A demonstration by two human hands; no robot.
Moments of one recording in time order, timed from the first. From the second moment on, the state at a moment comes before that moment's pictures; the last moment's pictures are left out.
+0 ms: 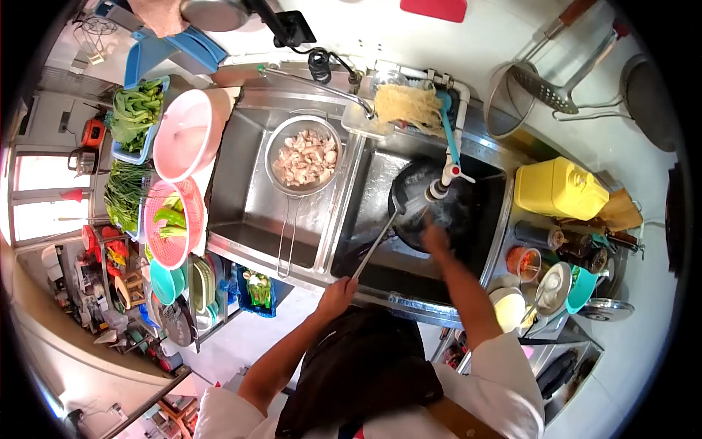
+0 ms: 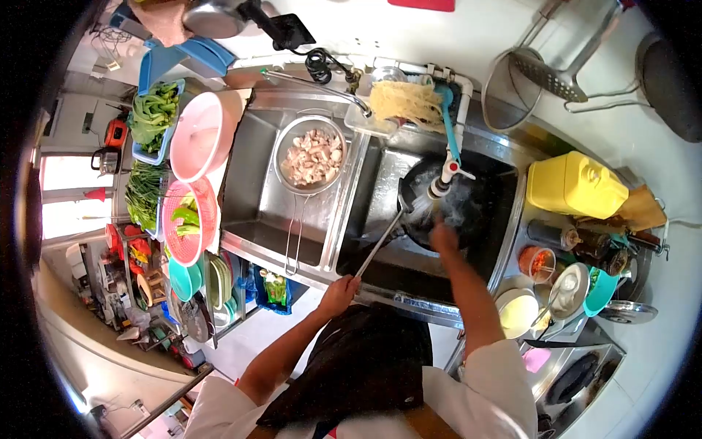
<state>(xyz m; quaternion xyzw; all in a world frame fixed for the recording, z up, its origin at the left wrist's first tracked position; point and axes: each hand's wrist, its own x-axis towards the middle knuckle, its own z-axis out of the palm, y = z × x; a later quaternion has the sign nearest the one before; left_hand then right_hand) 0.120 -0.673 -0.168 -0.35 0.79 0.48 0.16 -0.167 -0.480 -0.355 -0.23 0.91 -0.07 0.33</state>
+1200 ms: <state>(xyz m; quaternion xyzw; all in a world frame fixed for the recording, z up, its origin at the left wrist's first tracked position) -0.143 -0.666 -0.231 -0.25 0.57 0.73 0.28 -0.199 -0.456 0.015 -0.08 0.74 -0.67 0.08</state>
